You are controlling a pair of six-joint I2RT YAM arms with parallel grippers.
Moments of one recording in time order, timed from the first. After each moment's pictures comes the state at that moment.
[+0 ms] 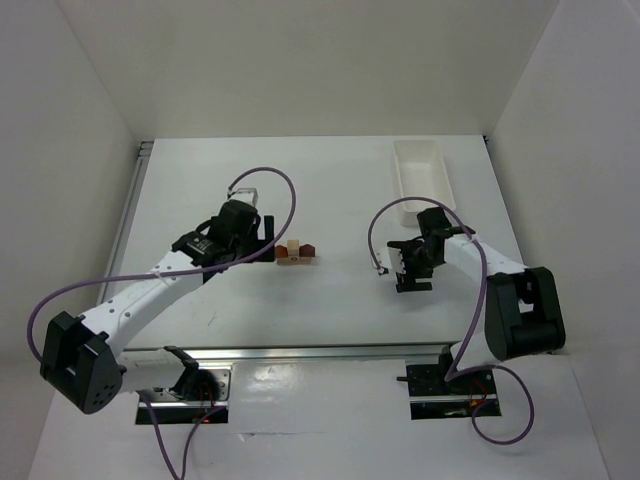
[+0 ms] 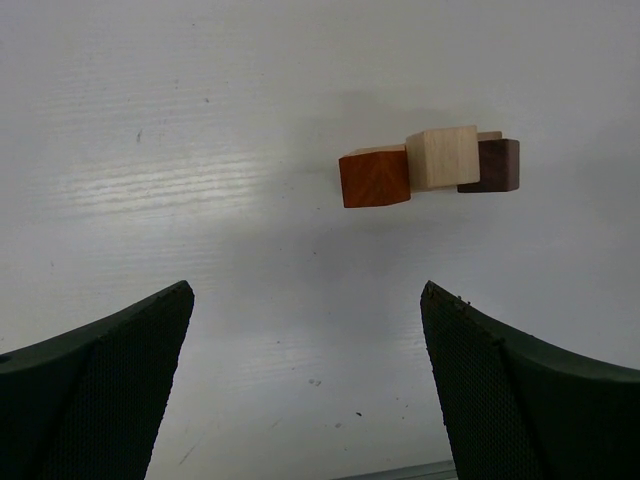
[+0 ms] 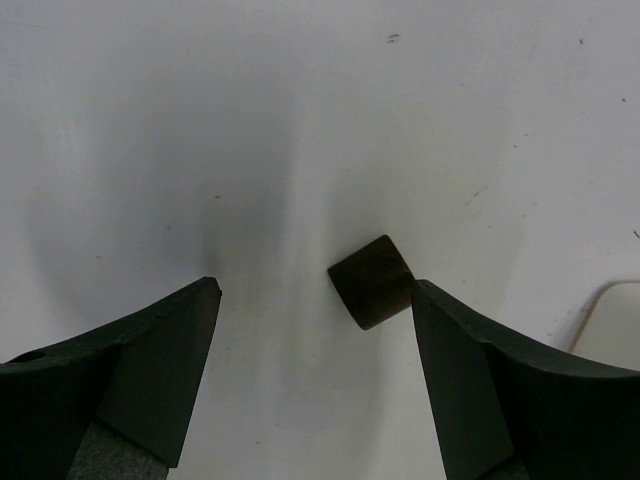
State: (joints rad) left arm -0.53 1.22 0.95 -0.54 -0.25 -0.46; right arm 0.15 1.44 0.79 -0.67 -0.40 -1.54
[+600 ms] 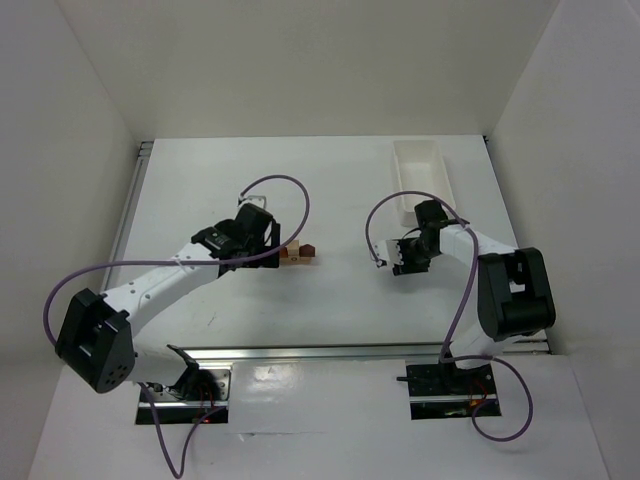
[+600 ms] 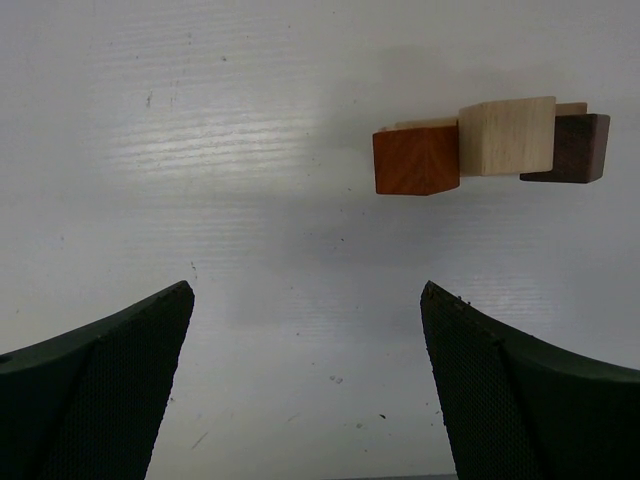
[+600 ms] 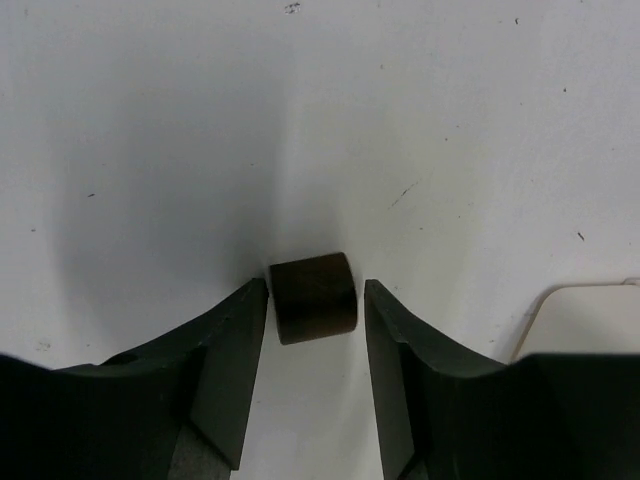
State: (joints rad) left arm -0.57 1.35 0.97 -0.60 -0.33 -0.48; right arm 0.13 1.57 0.85 -0.55 -0.37 -1.60
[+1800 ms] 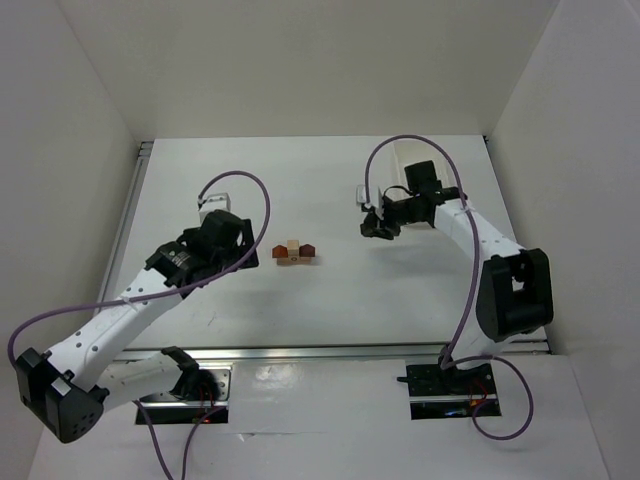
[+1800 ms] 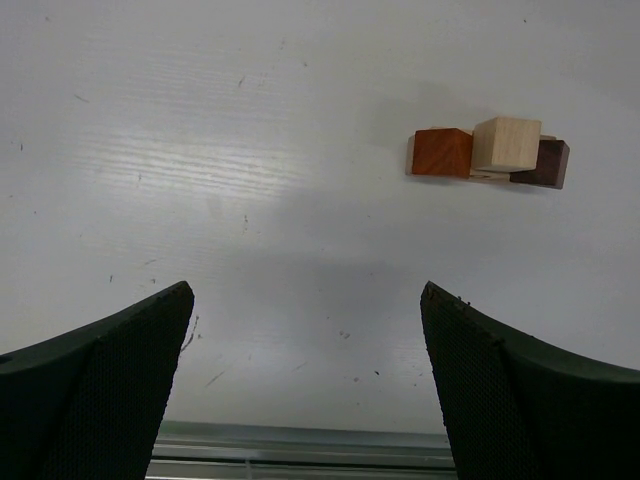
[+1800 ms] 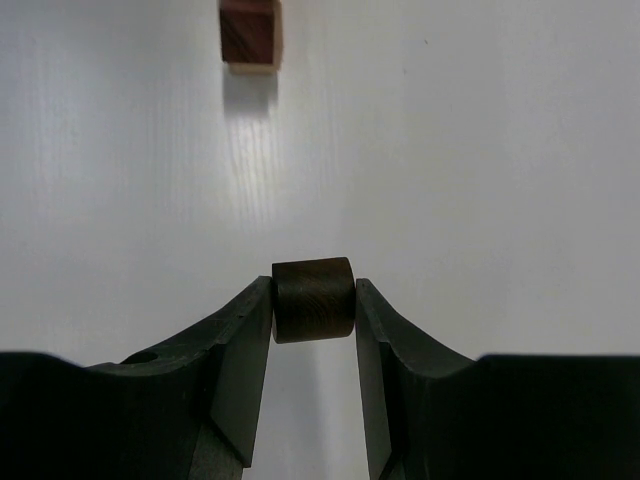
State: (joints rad) left arm -0.58 1.06 0.98 -0.79 -0.43 -0.62; right arm 0.19 1.58 1.17 -0.58 -0.82 -1.17
